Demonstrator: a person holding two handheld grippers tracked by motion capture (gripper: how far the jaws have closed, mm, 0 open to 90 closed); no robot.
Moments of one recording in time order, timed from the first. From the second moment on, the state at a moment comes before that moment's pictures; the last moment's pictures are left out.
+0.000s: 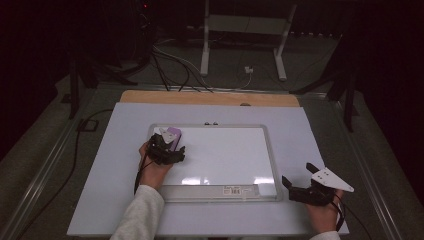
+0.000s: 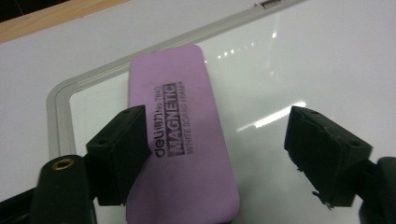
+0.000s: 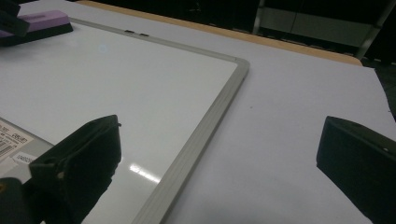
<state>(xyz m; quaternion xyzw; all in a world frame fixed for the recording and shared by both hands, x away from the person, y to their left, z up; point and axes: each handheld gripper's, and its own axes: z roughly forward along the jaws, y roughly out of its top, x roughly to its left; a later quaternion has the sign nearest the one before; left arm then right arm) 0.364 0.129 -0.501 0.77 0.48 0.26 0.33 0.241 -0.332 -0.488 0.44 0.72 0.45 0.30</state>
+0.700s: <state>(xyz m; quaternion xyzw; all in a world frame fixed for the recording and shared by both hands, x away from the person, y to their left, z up) 0.369 0.140 -0.502 0.78 0.49 0.27 0.28 0.242 -0.331 -0.489 0.44 0.72 0.45 0.30</state>
